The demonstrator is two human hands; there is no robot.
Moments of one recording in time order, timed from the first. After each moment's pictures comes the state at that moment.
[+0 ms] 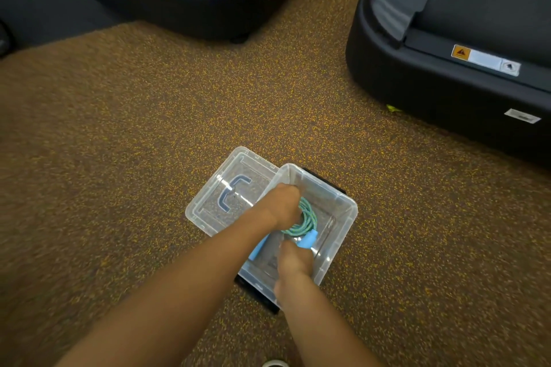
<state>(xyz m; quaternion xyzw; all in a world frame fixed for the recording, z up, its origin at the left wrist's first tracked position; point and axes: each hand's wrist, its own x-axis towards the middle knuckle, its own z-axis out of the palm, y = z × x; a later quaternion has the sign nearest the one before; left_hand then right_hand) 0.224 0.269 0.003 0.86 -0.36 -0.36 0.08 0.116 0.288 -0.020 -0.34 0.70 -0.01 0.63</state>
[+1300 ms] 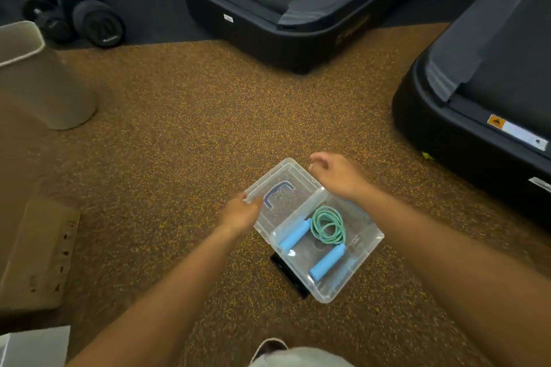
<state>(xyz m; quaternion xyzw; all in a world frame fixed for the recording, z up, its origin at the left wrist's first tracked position) 0.205 0.441 0.086 0.81 0.16 -0.29 0.48 0.197 0.223 0.146 -0.91 0.15 0.13 0.37</state>
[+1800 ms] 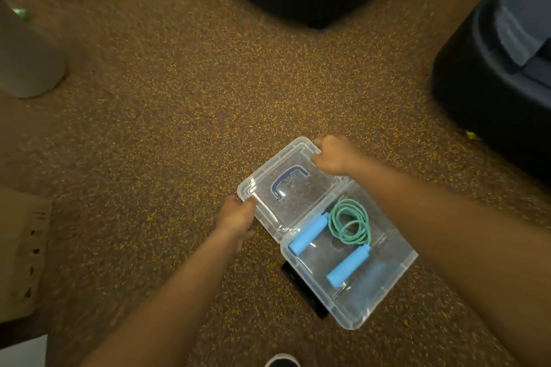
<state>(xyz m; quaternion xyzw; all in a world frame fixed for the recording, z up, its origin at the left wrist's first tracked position) 0.240 0.447 -0.014 0.70 0.32 -0.32 0.55 0.294 0.219 0.032 -0.94 0.13 0.25 0.21</state>
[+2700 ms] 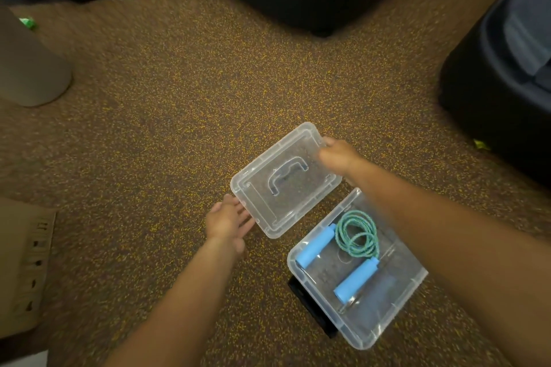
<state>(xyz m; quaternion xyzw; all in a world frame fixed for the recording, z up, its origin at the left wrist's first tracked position) 0.258 0.462 -0.010 0.56 0.43 -0.20 0.68 0.313 0.226 0.022 -0.85 0.27 0.23 0.40</state>
